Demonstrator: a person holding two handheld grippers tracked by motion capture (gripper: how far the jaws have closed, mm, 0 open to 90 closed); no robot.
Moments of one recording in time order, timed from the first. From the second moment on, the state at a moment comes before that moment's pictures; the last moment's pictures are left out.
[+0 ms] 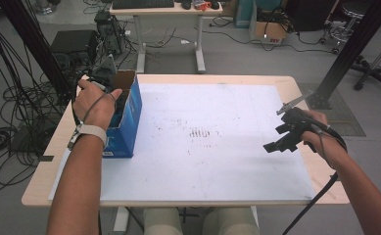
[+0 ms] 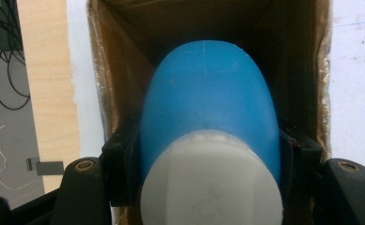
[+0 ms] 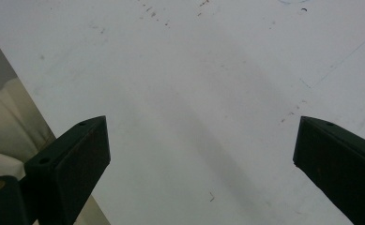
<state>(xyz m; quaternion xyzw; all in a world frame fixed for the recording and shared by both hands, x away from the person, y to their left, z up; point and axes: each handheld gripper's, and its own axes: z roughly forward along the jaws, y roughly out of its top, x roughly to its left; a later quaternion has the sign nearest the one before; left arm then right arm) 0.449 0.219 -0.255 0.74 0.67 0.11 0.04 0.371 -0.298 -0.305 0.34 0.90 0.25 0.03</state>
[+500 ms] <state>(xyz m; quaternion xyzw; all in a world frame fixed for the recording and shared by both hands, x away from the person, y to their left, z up) 0.453 0.217 -0.266 0.74 0.67 0.10 0.03 0.372 -0.297 -0.309 0.35 0.90 0.25 0.02</state>
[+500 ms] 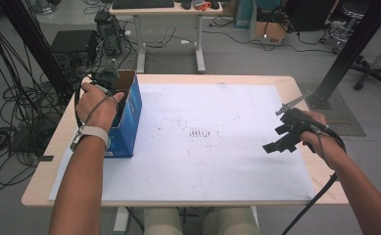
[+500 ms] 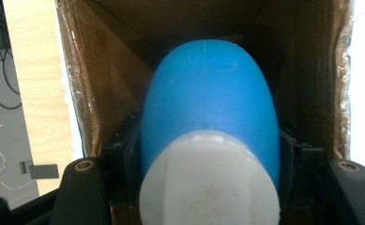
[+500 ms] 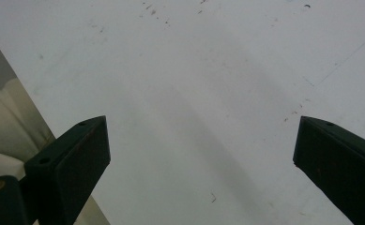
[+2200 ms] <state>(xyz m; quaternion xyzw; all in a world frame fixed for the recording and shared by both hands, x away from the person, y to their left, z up) 0.452 0.218 -0.266 0.74 0.67 0.10 0.04 0.365 -0.297 -0.307 0.34 0.90 0.25 0.03</state>
